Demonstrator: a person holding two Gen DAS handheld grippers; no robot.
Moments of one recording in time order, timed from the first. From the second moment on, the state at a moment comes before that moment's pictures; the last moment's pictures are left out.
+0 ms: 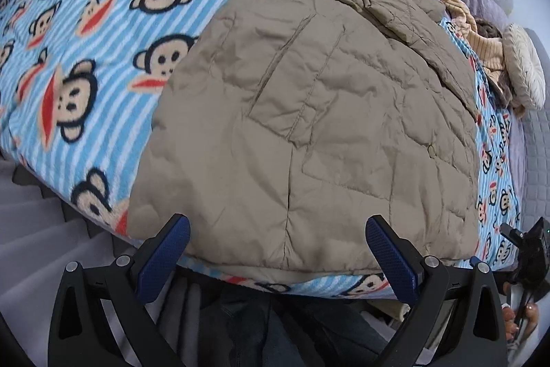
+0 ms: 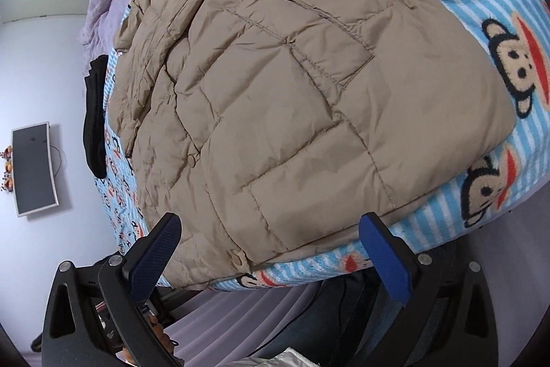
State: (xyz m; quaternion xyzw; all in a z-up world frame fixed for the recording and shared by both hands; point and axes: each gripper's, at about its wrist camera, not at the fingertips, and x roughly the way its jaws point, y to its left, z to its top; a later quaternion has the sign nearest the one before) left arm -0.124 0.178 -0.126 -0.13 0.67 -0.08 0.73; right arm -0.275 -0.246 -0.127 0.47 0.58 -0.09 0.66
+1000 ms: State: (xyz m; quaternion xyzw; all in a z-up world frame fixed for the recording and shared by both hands) left arm -0.104 0.149 -0.151 -0.26 0.66 -0.18 0.68; right arm -0.306 -0.299 -0.191 0.63 0.48 -0.09 0.61
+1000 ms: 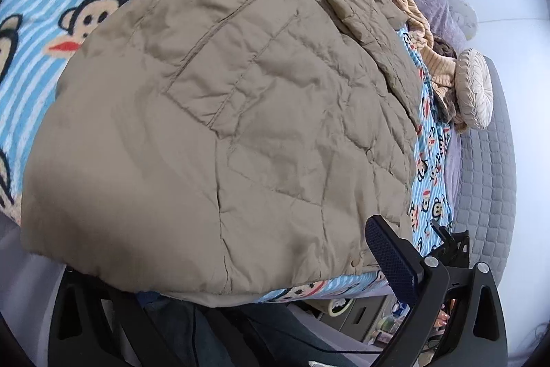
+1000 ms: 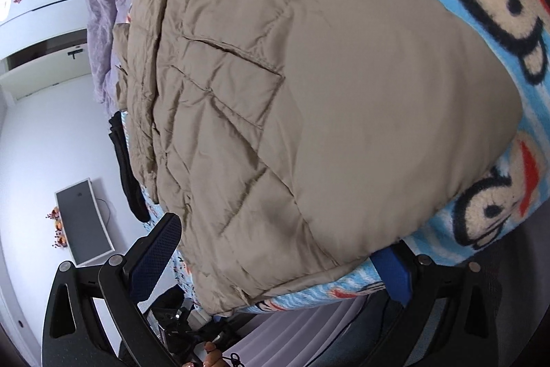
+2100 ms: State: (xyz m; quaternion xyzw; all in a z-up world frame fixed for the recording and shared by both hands) left arm -0.025 0.127 -0.068 -0.19 0.59 -0.18 0.76; right arm -0.243 -0.294 -0.124 0.53 0.49 -0.06 0.69
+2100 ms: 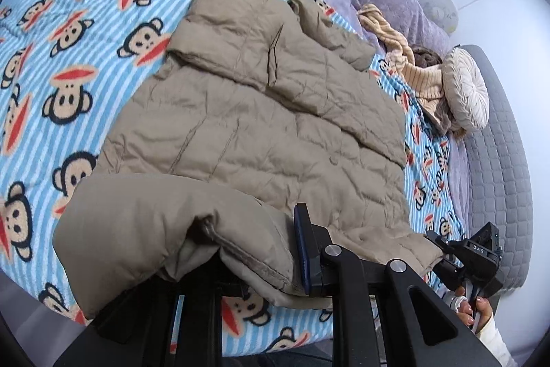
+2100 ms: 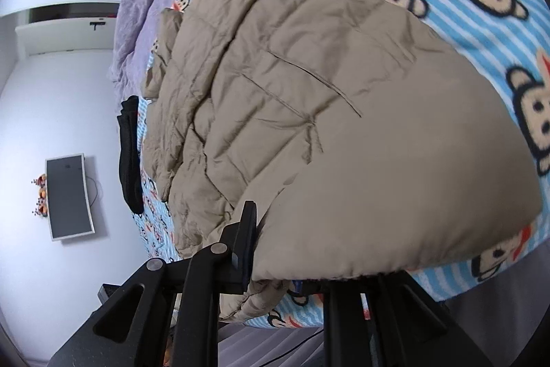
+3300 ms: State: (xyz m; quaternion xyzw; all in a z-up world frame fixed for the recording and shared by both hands) left arm 0.268 0.050 -0.148 -0.11 0.54 -0.11 0.83; right arm 0.114 -0.365 -0.132 0.35 0.51 -0.04 0.79
